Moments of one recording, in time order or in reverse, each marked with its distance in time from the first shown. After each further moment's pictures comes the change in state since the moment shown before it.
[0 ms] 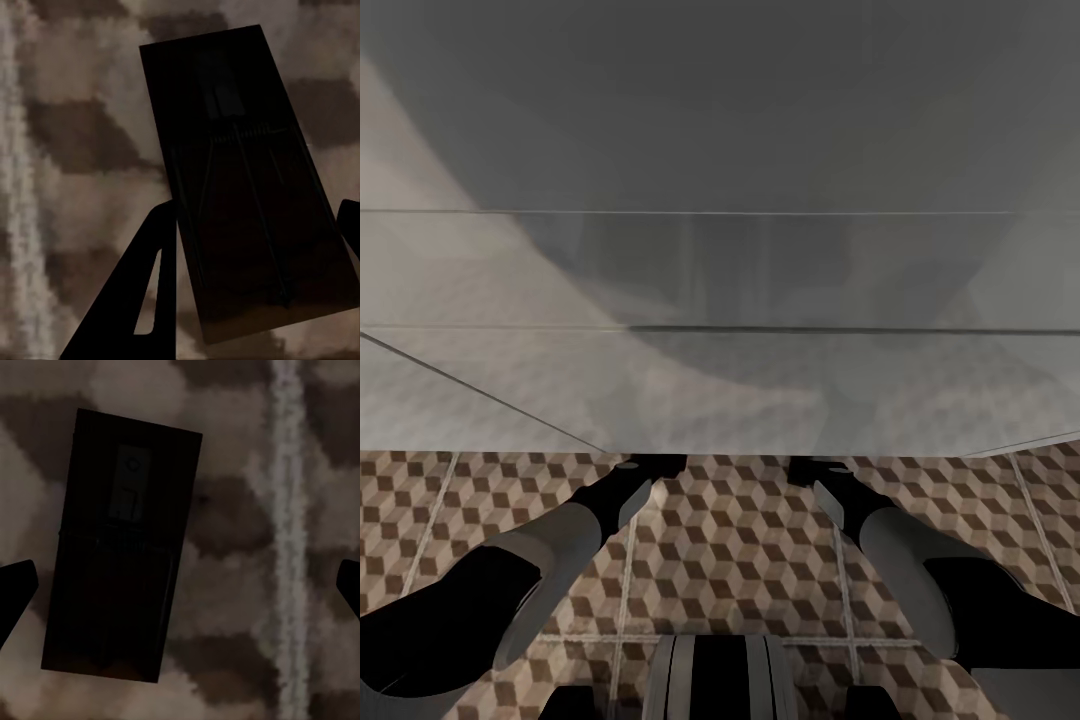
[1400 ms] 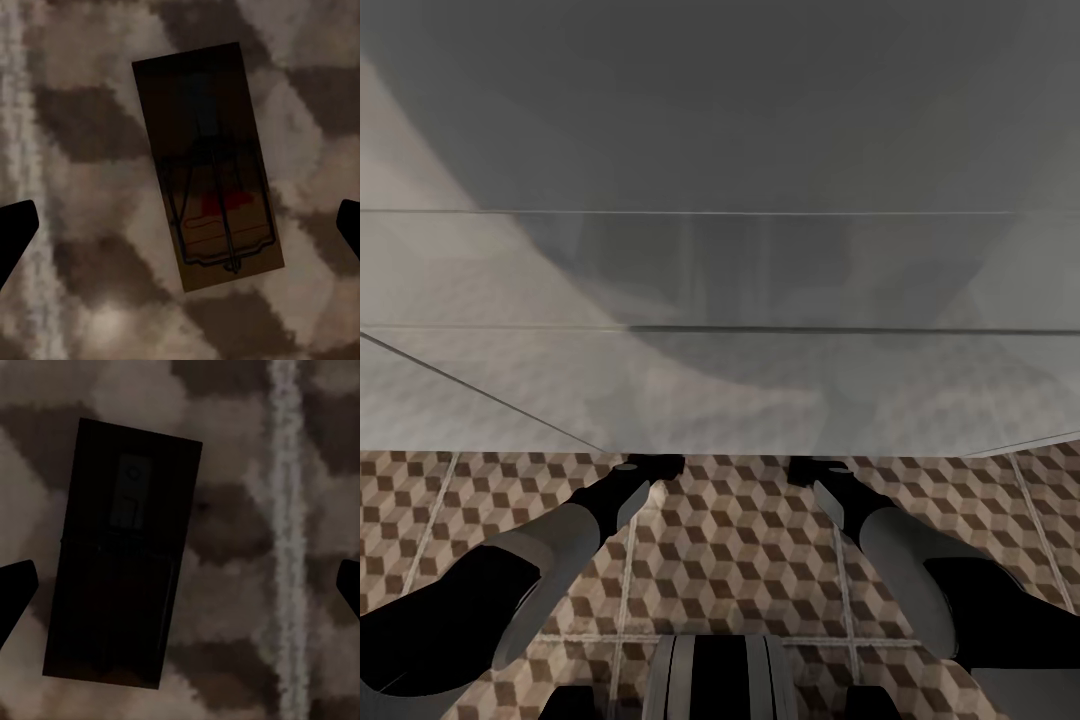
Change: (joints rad) left arm 0.000 0.004 0.003 0.011 0.000 0.000 0.000; right arm 0.000 0.000 0.000 0.000 0.000 -0.012 0.000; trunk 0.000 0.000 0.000
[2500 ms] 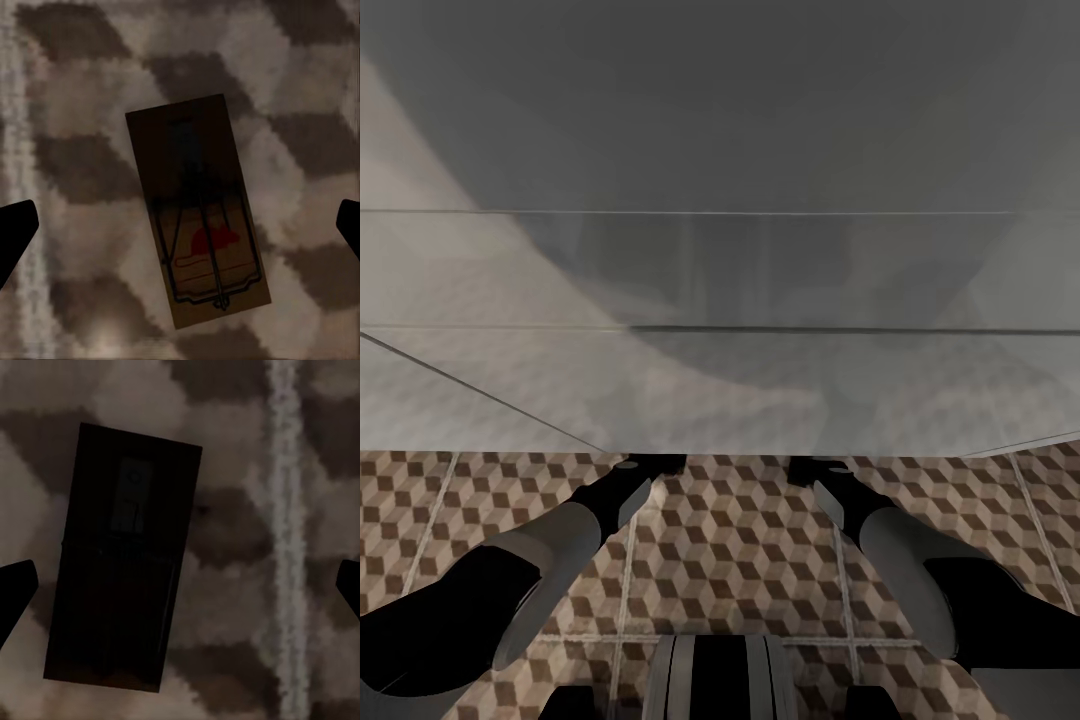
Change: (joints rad) left arm 0.000 -0.003 -0.002 -0.019 -0.006 -0.042 0.000; right arm 0.000 0.000 -0.001 0.000 0.000 -0.007 0.001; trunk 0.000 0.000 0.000
